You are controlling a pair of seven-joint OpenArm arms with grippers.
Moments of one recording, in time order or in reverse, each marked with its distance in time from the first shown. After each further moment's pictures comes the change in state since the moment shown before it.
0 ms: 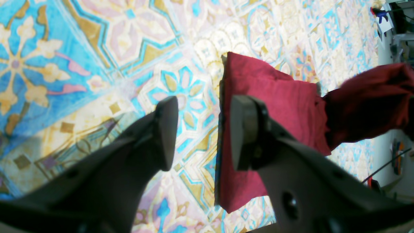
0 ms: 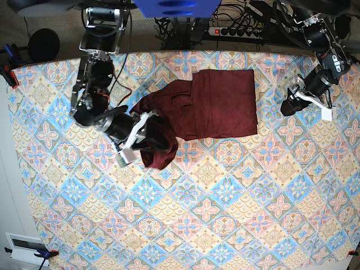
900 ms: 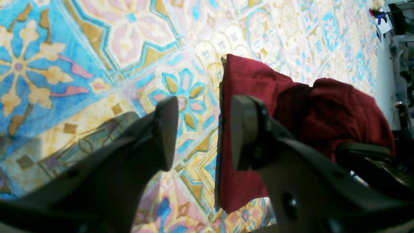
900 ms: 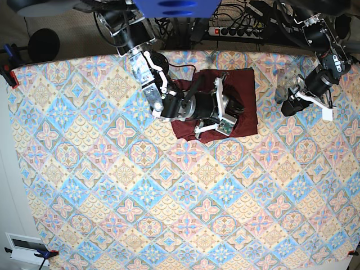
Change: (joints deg) left arm 0.0 0.0 -0.2 0.0 0.0 0.0 0.1; right arm 1.7 -4.4 -37.3 -7.6 -27.7 -0.1 13.9
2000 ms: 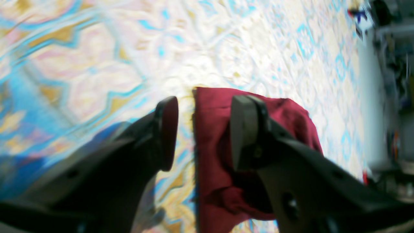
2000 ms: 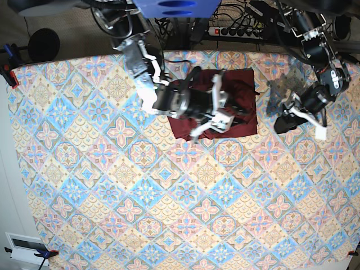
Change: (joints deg) left arm -7.5 -2.1 8.9 0.0 0.1 0.0 0.4; right arm -4.1 4.5 3.8 12.0 -1.9 0.5 7.6
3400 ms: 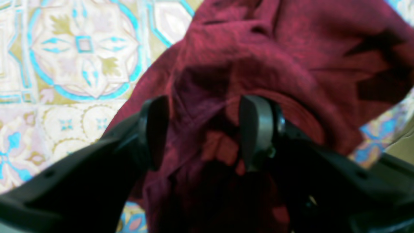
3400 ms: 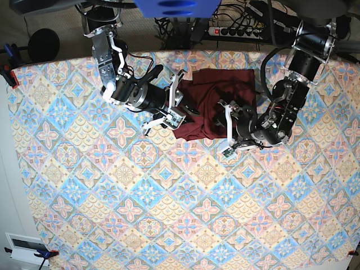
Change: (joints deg) left arm -21.2 -10.3 57.3 -5.1 21.6 -0.7 -1.3; right arm -6.7 7.6 9.4 5.0 -0.2 -0.4 -0.4
